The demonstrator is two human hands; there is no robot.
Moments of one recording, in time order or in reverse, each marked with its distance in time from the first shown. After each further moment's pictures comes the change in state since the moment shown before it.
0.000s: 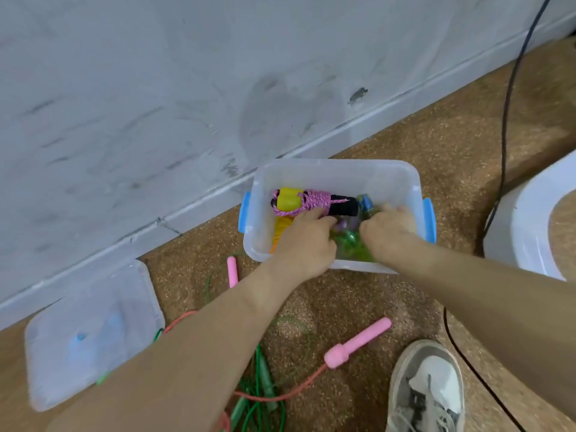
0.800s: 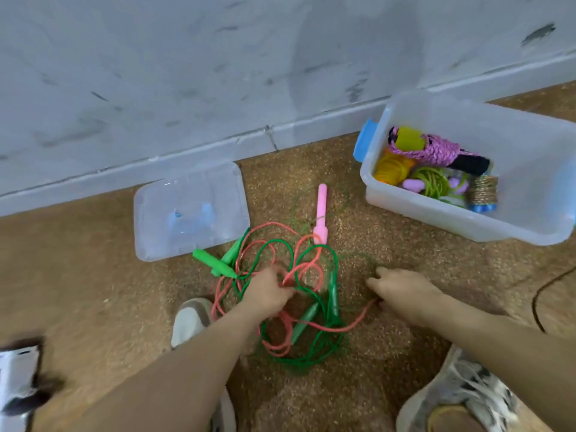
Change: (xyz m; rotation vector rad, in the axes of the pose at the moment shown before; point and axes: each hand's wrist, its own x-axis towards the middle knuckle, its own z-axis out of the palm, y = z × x) left_hand -0.247 -0.142 0.070 -0.452 -0.093 -0.847; right_hand -0.080 -0.137 0.093 0.013 -0.017 -0.718
